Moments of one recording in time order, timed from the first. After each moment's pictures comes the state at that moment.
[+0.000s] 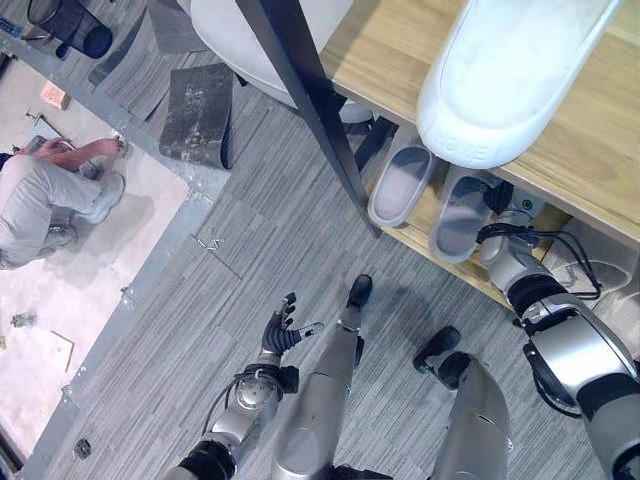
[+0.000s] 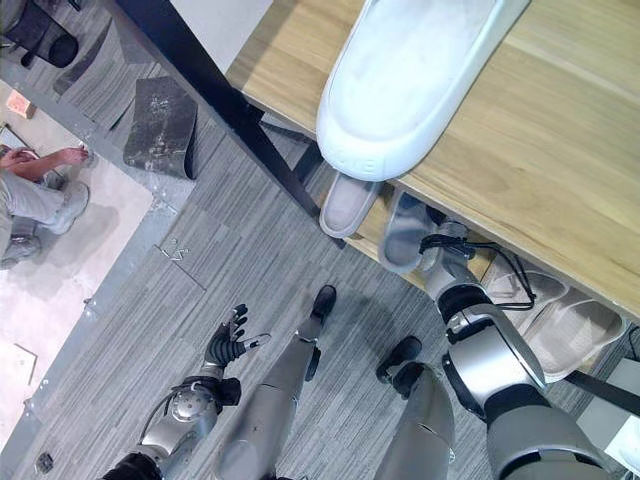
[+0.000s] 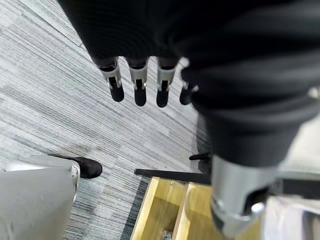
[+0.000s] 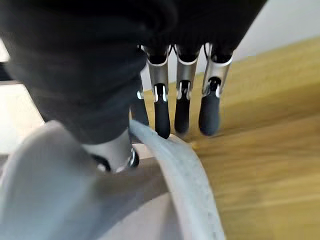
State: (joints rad) left arm -0.09 0.33 -0.54 0.47 -0.42 -0.26 0.33; right arm -0.99 -0.45 0.46 1.15 -0.37 0.07 -0.82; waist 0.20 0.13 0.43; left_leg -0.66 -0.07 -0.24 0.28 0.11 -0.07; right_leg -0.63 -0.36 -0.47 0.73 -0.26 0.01
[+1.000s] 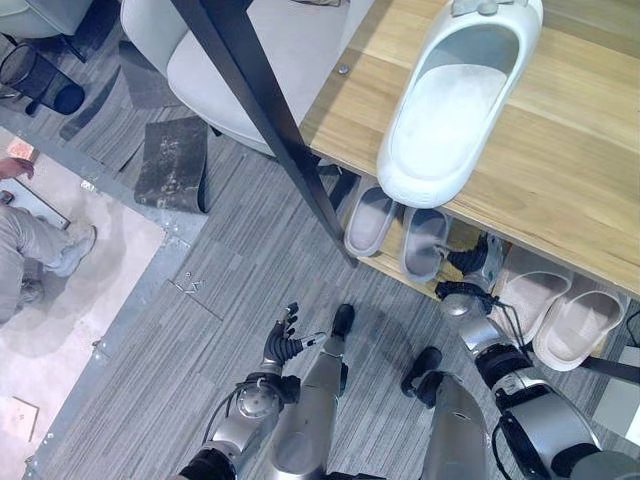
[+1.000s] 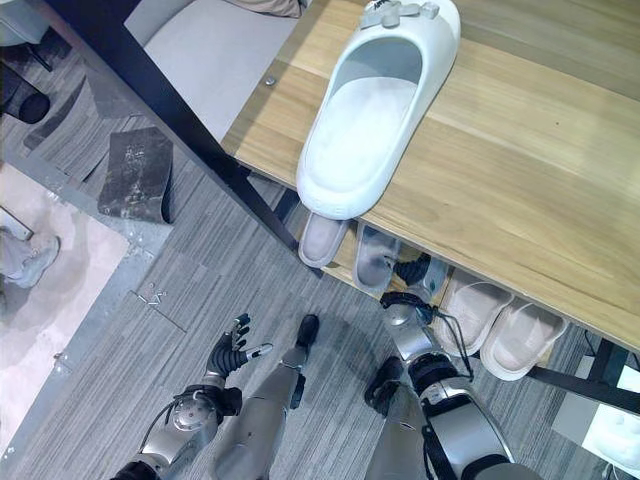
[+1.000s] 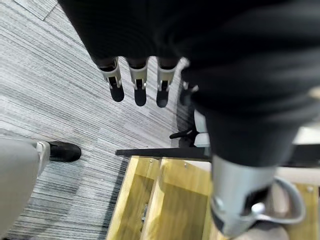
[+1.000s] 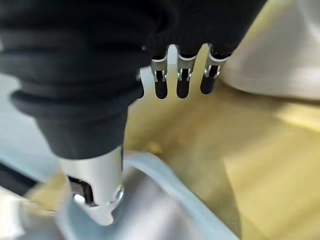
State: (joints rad) left arm -0.06 0.33 -0.56 0.48 -0.41 -0.24 0.33; right arm -0.63 -0.21 0.22 0.98 -0.04 -0.03 -0.80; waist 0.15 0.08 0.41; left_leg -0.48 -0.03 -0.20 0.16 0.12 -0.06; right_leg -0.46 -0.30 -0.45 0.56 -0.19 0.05
